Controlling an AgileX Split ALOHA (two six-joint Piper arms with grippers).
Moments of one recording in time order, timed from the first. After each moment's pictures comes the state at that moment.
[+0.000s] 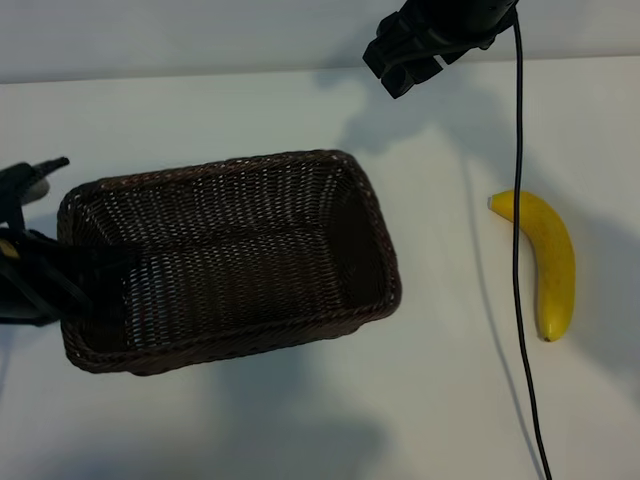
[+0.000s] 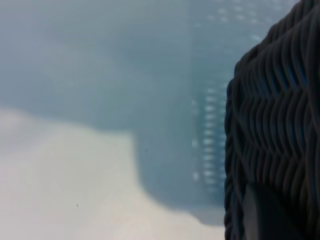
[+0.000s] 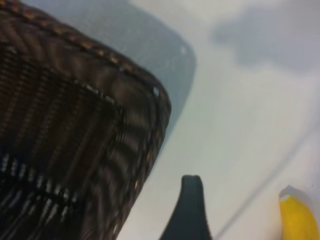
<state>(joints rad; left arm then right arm) -0.13 1.30 -0.59 -0.24 0.45 -0.23 0.37 1.90 -1.91 0.10 1.22 -0.17</state>
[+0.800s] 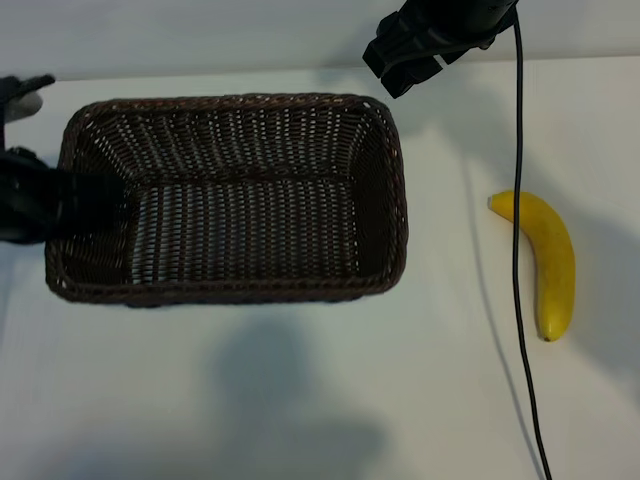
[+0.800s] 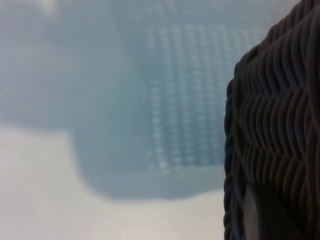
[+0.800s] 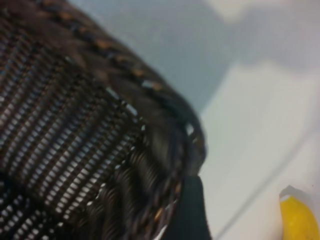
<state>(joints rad) 0.00 1.40 -0.83 -0.47 0.58 0.24 0.37 1.90 -1.91 0.10 1.22 -0.17</state>
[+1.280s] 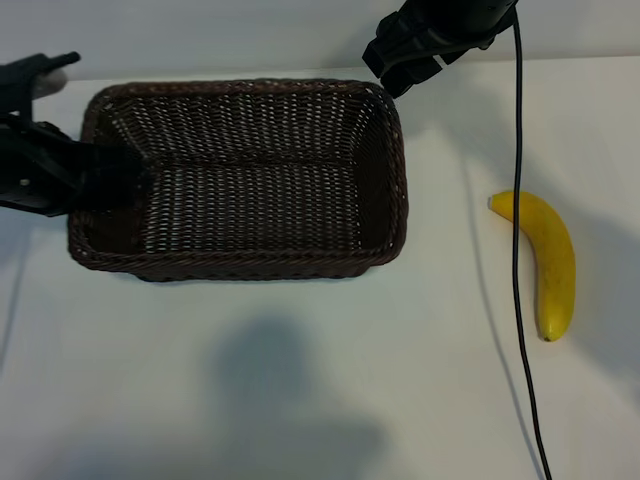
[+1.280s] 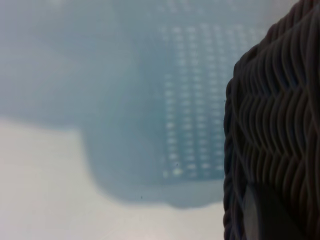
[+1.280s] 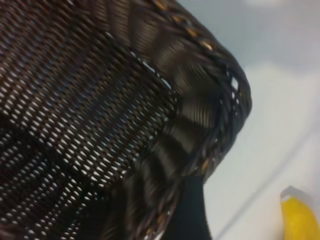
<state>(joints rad) -0.03 1.57 -0.94 -0.48 0.55 0.24 0.37 1.90 -1.91 0.10 1.22 -0.17</state>
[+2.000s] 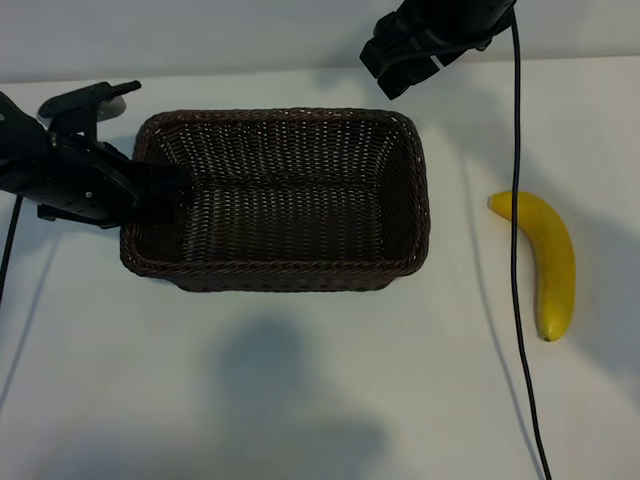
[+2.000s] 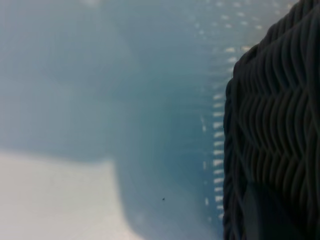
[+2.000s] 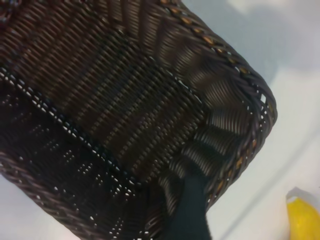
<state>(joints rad) -0.09 1.74 -0.94 -0.55 0.43 0.27 0.37 1.90 -1.91 0.12 1.22 -0.17</state>
